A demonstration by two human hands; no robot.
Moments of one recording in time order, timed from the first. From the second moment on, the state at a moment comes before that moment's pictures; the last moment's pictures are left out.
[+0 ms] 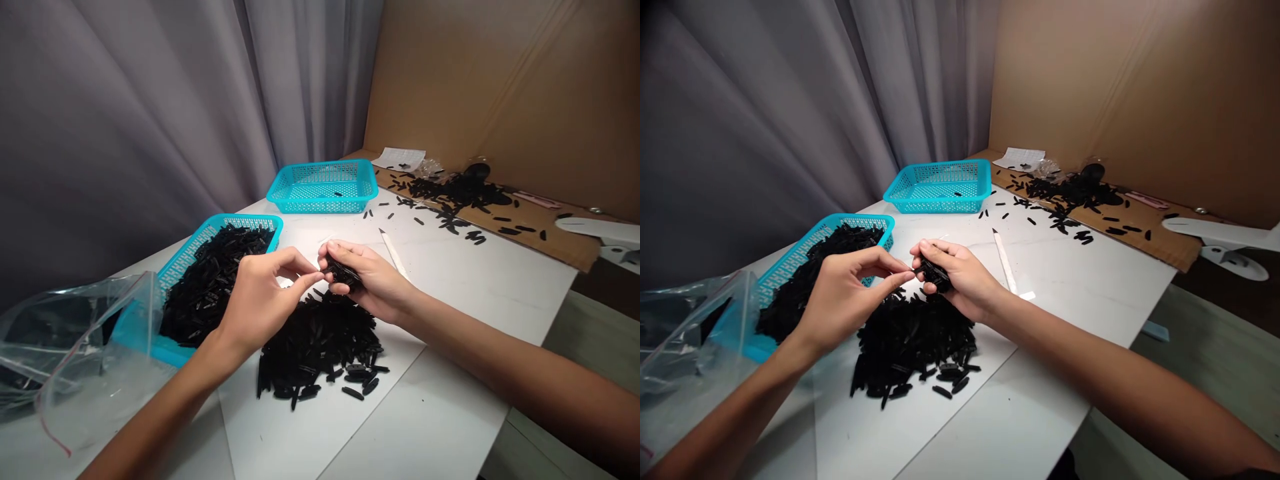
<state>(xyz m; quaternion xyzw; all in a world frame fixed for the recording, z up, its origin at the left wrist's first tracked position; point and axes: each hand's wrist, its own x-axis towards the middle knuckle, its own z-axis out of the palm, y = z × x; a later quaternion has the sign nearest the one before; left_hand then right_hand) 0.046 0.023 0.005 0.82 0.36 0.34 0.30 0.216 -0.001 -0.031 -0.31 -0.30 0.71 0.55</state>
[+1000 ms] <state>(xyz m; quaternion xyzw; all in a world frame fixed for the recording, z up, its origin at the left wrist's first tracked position) 0.037 0.032 0.004 0.84 0.32 0.41 0.15 0.225 -0.003 -0.021 -0.34 -0.48 0.61 0.53</state>
